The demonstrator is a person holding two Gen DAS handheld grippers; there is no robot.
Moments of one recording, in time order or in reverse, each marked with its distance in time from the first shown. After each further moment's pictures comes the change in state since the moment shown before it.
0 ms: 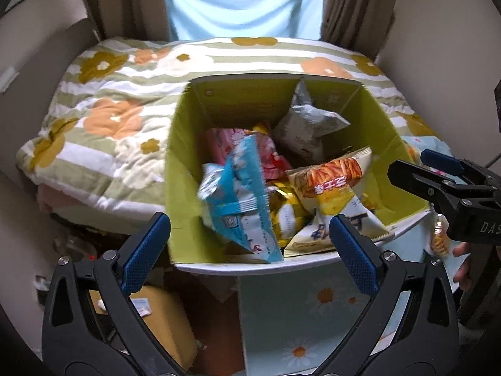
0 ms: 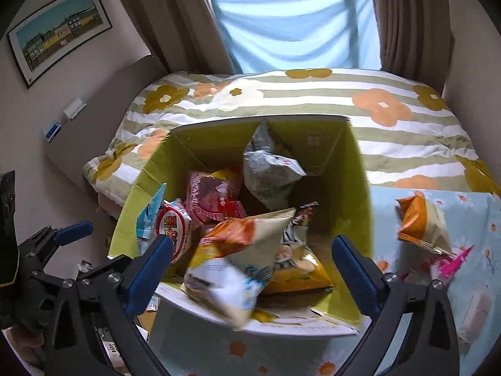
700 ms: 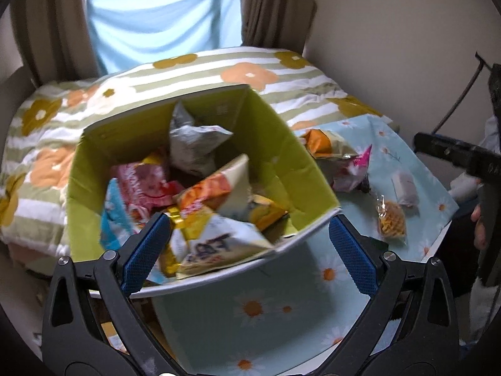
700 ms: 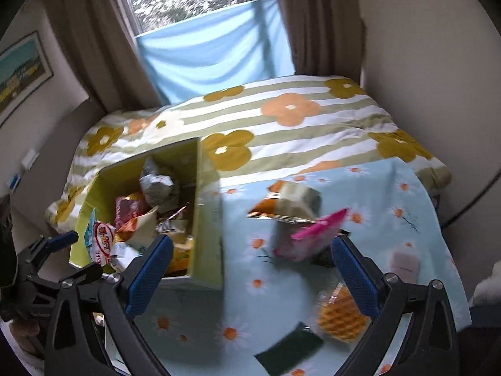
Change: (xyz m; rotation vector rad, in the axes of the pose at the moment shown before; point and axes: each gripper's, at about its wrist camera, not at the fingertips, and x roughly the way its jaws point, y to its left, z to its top) left arm -0.009 -0.116 -0.001 0.233 -0.049 -0.195; right arm -0.120 -0.126 -0.041 0.210 -0.106 -0.231
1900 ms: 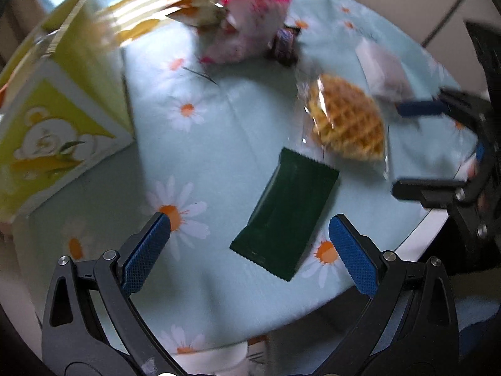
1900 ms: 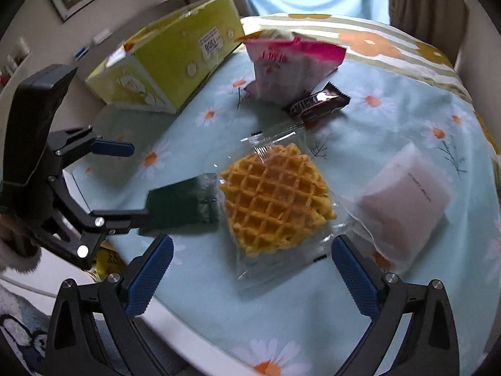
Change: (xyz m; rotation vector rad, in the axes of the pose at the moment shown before) left arm 0.142 -0.210 -0.110 0.101 0.333 0.031; right arm 0.078 -0.152 -0.137 -0.447 0.314 0.347
